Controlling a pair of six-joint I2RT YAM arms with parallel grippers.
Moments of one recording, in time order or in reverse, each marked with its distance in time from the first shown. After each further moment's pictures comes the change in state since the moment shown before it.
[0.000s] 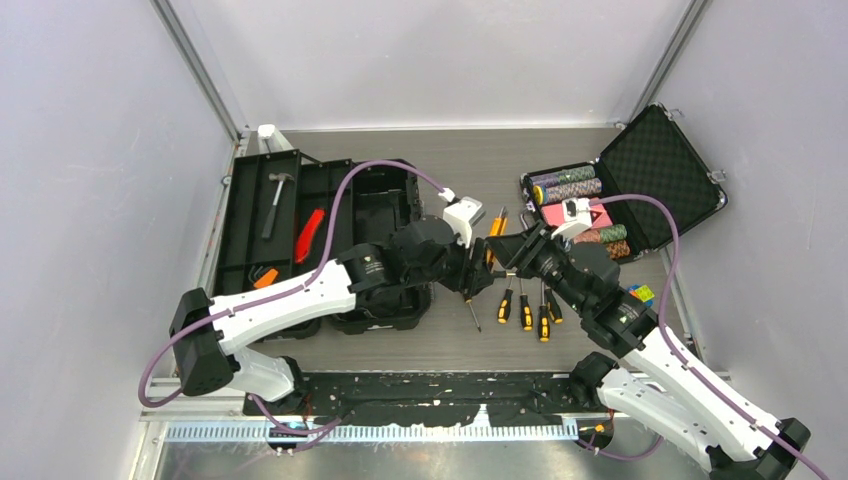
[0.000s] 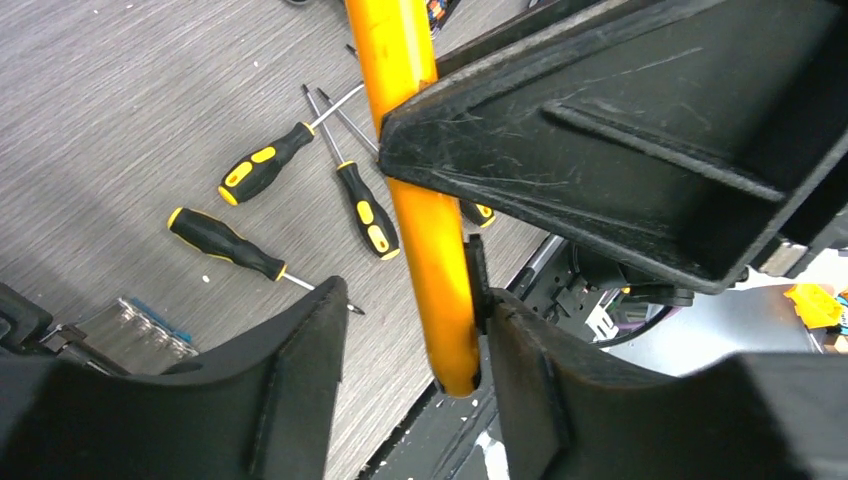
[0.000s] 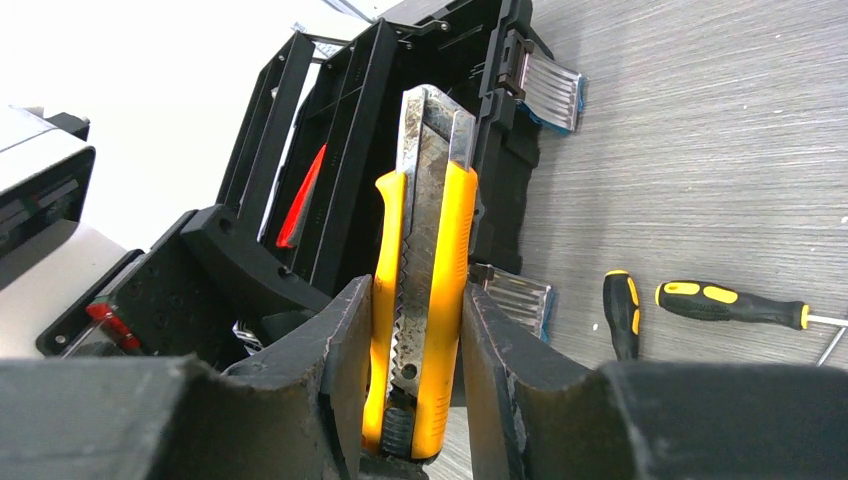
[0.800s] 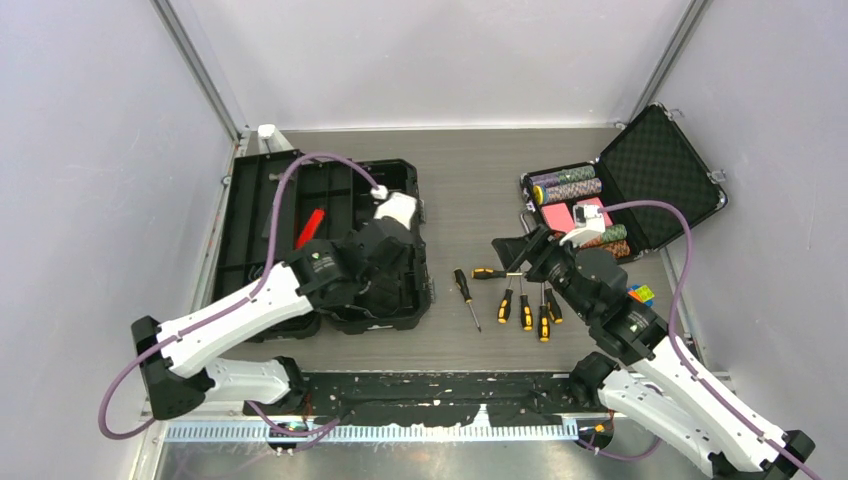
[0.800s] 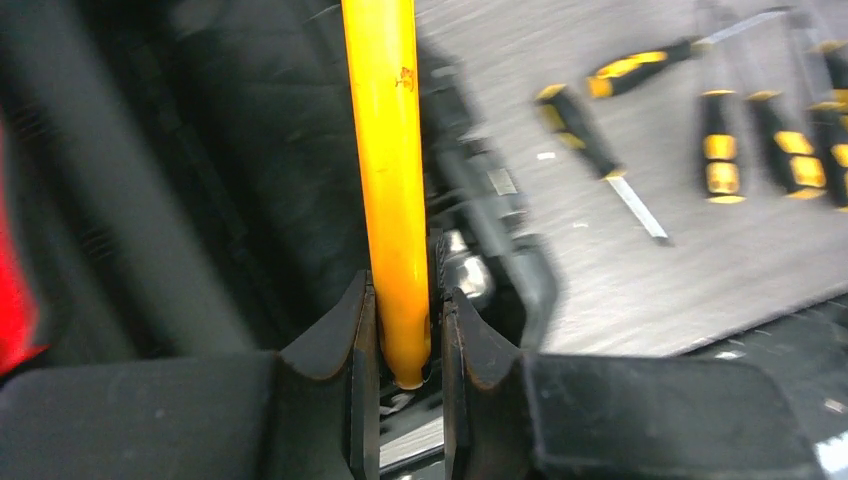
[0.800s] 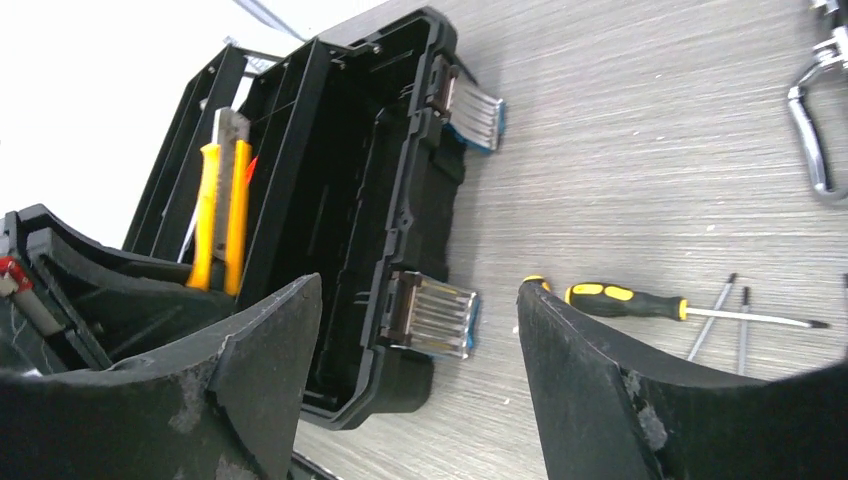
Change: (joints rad) left arm 0.059 -0.175 0.016 -0.480 -0.394 0.053; right arm 0.002 -0.051 -0.010 -0.076 0.085 -0.094
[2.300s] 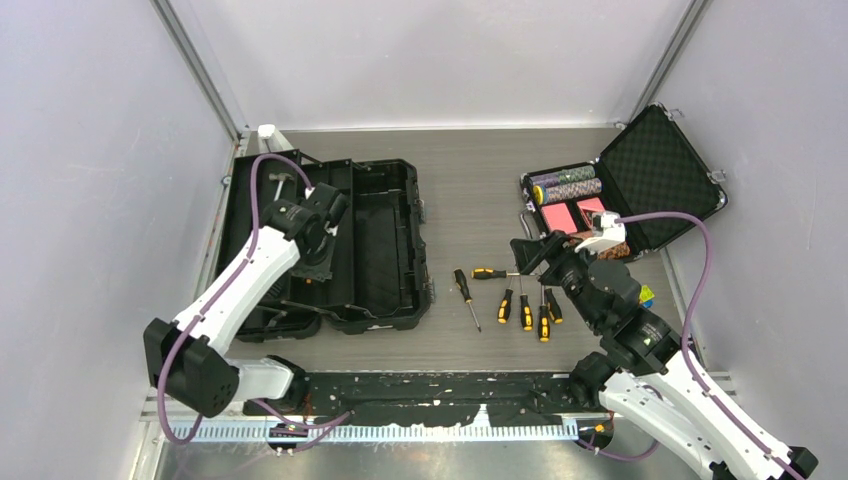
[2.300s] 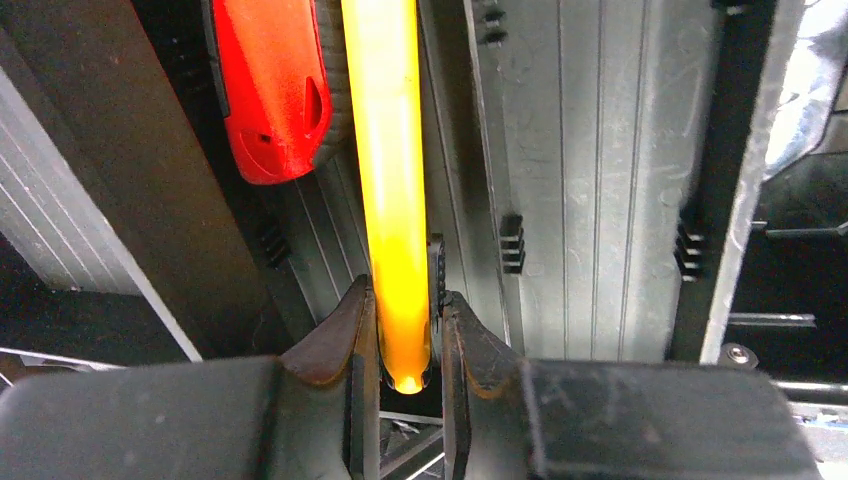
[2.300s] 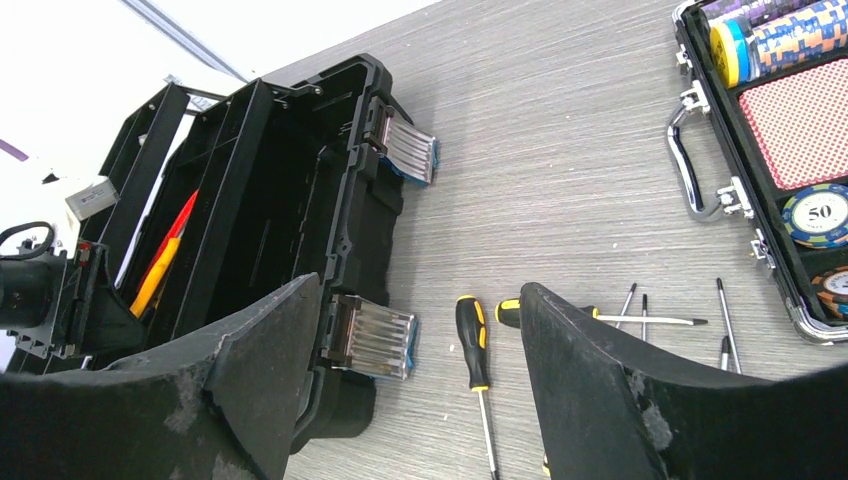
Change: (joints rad) left arm 0.601 0.056 -0.028 -0.470 0.134 0.157; right arm -0.002 -0.097 -0.003 -0.092 0.153 -0.098
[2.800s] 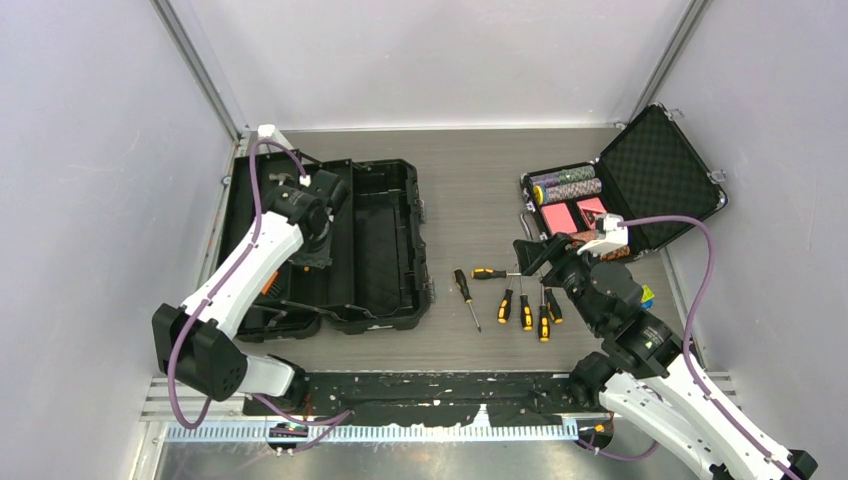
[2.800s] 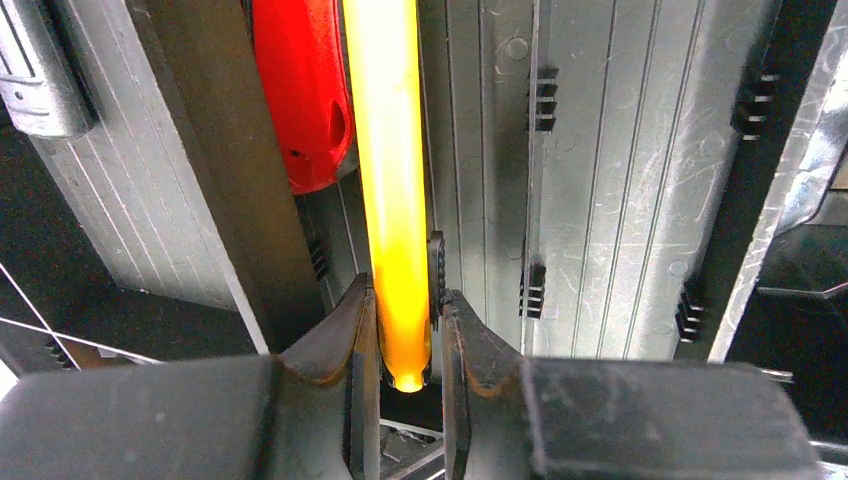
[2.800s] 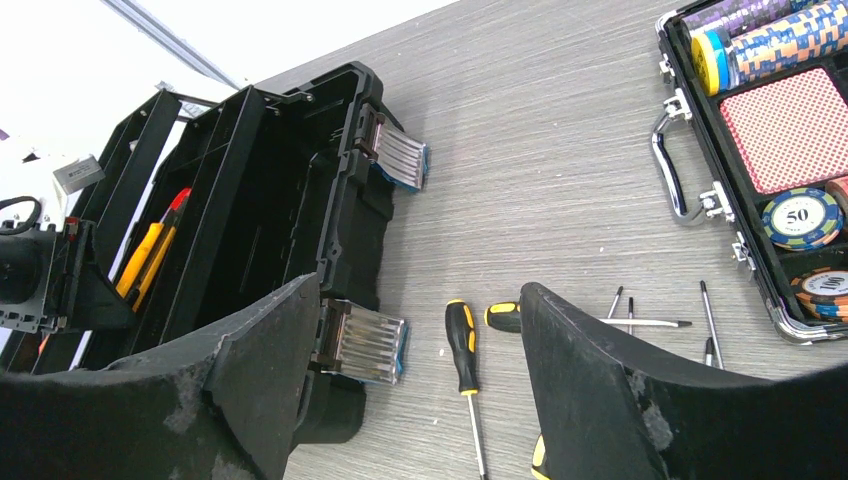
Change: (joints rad) left arm 0.034 0.100 0.098 -0.026 -0.073 -0.055; right arm 0.000 -0.030 -0.017 0.000 0.022 -0.017
